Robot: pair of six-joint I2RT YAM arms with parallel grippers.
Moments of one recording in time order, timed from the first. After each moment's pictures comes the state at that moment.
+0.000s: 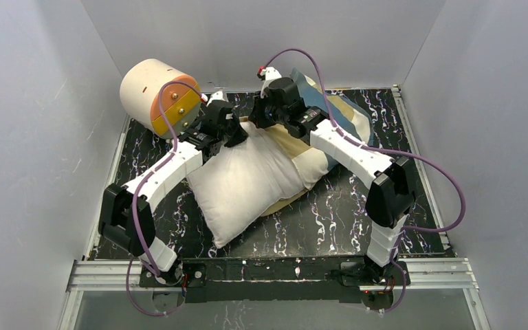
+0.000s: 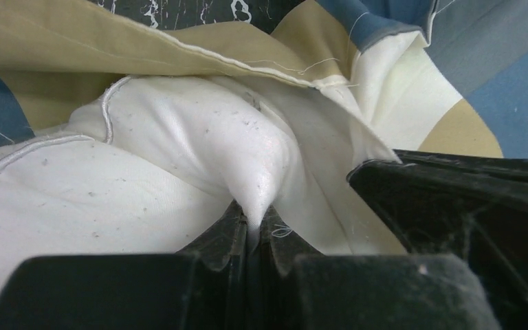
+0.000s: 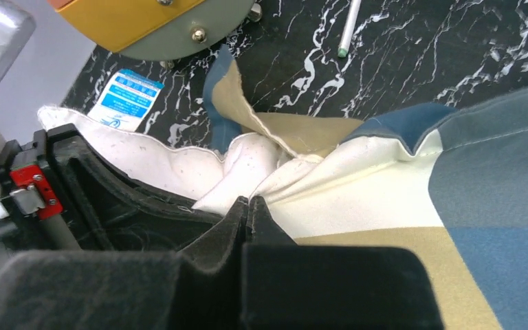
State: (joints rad) left arm -0.51 1.54 1.25 -0.34 -0.10 -0.74; right arm 0.74 1.84 1.74 -0.33 -0.07 0.31
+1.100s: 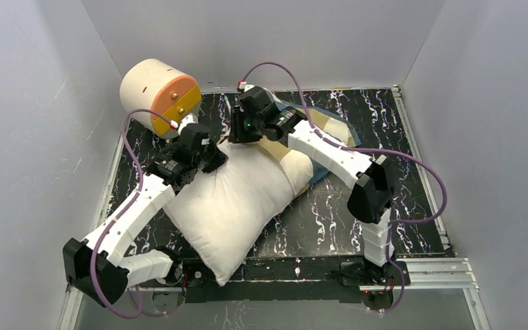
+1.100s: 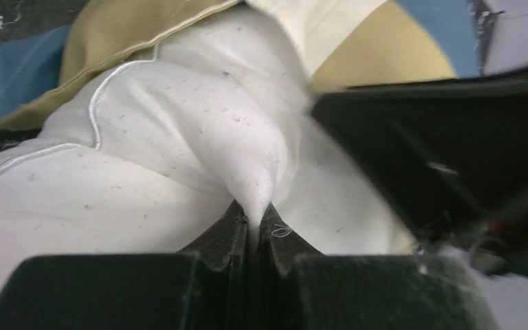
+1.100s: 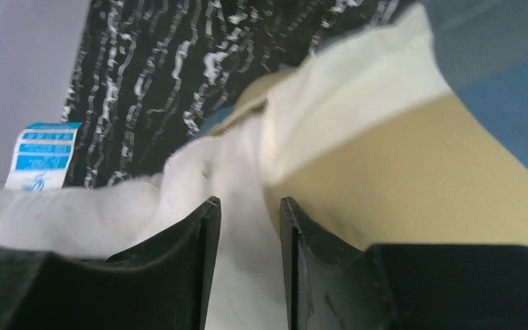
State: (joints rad) left arm -0.51 1.15 1.10 -0.62 -0.15 -0.93; right arm 0.87 2.02 2.01 -0.64 -0.02 0.56
